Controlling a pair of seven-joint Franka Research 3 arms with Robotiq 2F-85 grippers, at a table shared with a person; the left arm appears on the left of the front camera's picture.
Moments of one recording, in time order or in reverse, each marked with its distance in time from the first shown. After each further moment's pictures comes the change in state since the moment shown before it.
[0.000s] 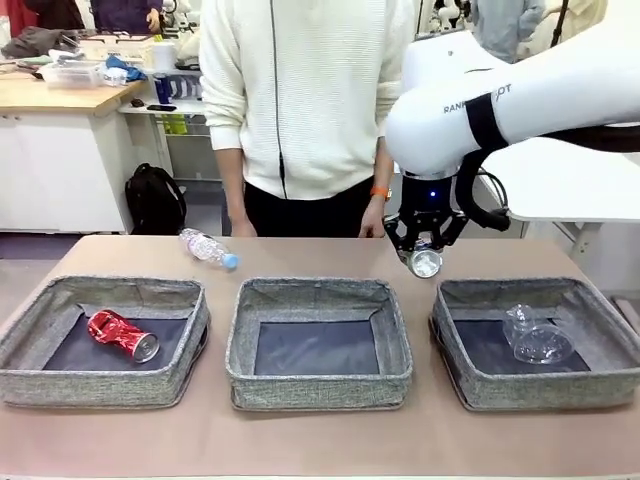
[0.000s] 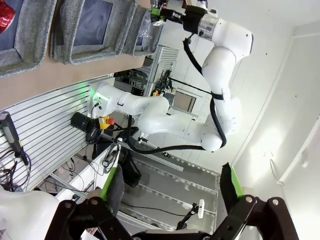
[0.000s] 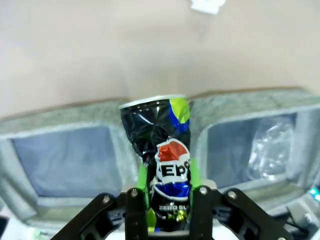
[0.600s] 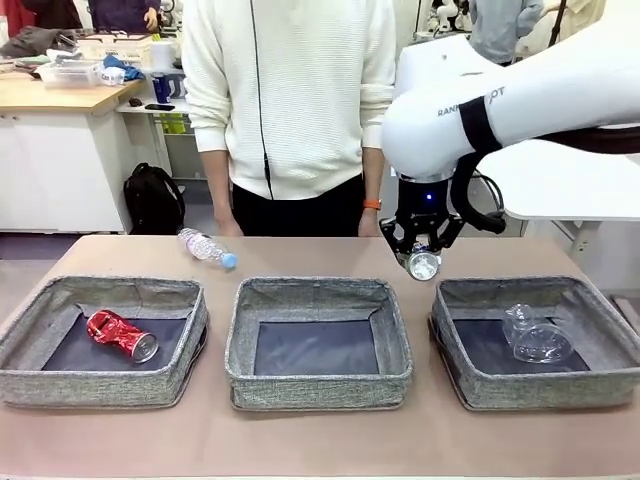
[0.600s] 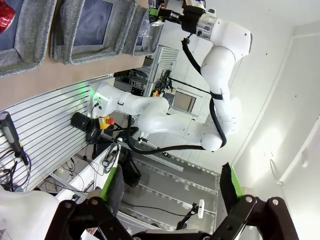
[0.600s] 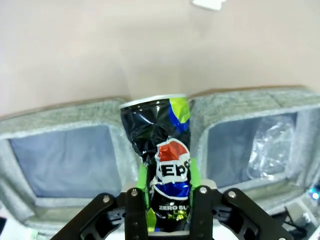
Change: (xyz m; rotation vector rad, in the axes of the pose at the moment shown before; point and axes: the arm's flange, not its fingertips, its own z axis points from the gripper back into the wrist) left arm 0.000 0.000 0.000 0.000 0.000 0.001; right arm 0.002 0.007 0.006 -0.021 -0.005 0.015
